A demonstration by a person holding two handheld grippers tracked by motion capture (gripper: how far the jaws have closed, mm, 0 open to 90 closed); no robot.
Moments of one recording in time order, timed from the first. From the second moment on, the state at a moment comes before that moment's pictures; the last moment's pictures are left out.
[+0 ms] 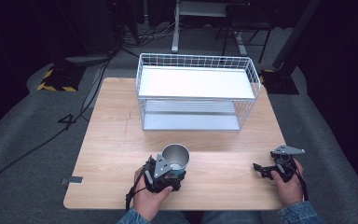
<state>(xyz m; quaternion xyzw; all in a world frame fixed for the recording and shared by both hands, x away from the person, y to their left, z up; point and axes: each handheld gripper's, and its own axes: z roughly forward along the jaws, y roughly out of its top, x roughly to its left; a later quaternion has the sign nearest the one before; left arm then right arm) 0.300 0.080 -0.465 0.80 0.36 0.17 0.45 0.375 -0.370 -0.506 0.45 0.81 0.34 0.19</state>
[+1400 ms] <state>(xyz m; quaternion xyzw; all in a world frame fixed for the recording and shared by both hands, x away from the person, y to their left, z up) 0.398 0.050 -0.453 0.77 0.38 0.19 0.48 0.375 -0.369 -0.506 0.45 0.81 0.34 0.19</state>
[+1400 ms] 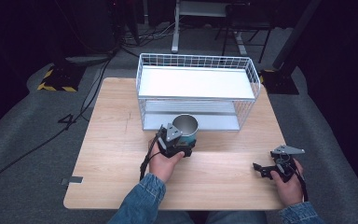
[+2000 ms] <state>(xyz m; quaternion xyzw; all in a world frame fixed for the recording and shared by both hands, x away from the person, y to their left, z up) 0.446 0.036 -0.462 0.76 0.40 0.22 0.46 0.375 -0.369 -0.506 0.45 0.81 0.34 0.19</state>
